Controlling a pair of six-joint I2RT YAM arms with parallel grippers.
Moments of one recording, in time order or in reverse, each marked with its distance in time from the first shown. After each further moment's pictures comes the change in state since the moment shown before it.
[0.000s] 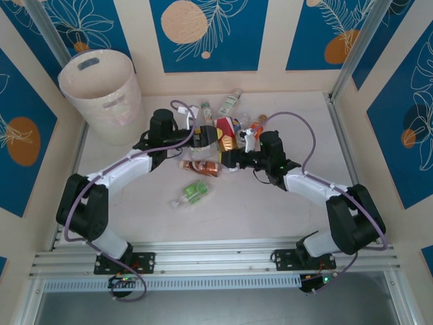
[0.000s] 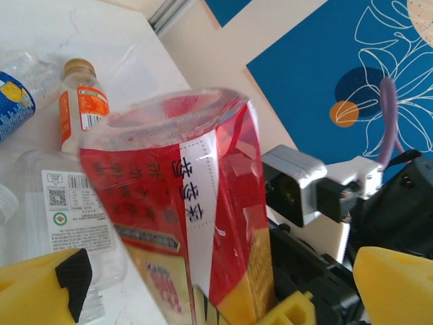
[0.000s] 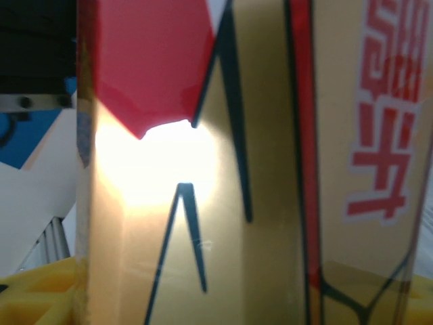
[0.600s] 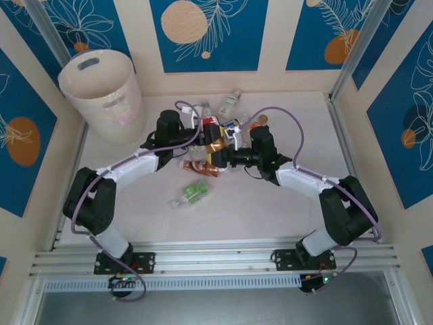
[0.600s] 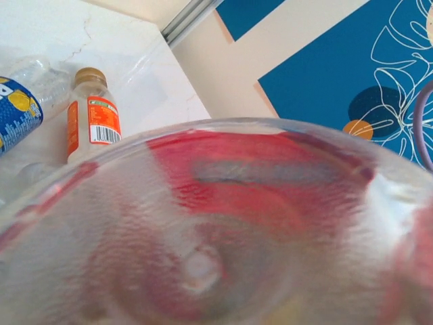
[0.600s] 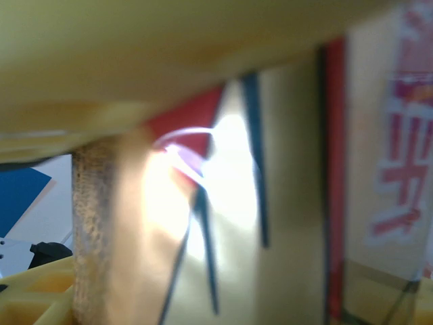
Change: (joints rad) left arm -0.025 0.066 0.012 0.095 -0.079 -0.064; right arm 0.057 0.075 0.092 0.026 -0.134 0.000
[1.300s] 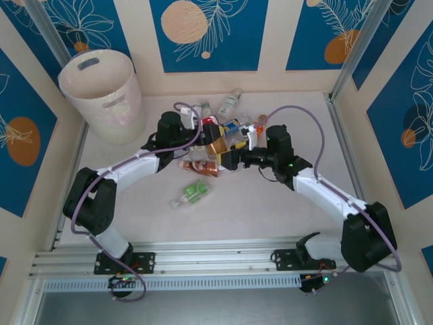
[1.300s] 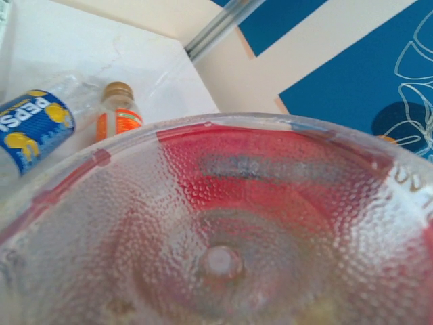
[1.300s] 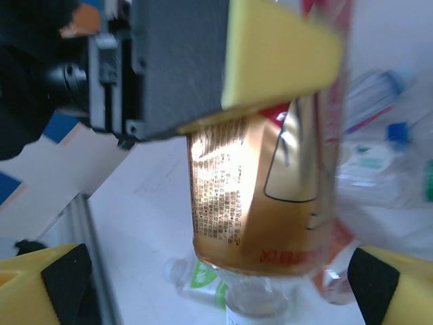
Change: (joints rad) left arm -0.002 -0.008 -0.019 -0.010 -0.104 0.022; right arm -0.073 -0.269 -0.030 -0.247 0.101 -0.120
